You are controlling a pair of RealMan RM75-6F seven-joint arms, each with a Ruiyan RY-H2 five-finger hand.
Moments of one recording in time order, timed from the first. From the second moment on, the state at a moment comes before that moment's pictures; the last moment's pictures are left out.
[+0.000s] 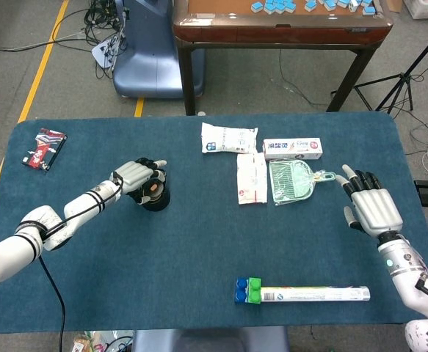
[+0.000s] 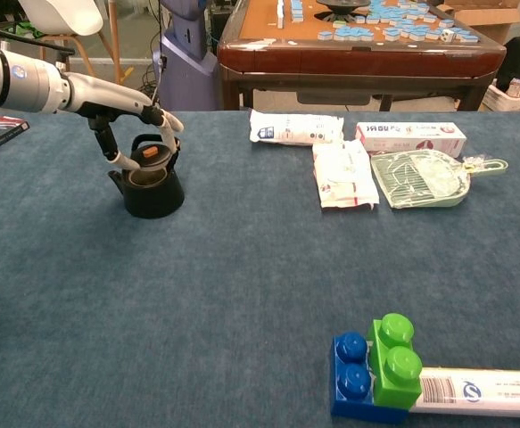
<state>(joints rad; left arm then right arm) -1.16 -1.42 0.05 -0.95 1.61 0.49 -0.69 0.48 -0.98 0.11 -1.80 -1.09 1.07 -0.38</state>
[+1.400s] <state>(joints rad) -1.15 -1.33 0.06 -1.07 1.55 0.53 -0.63 0.48 -0.98 0.11 -1.77 -1.14 1.07 -0.32</state>
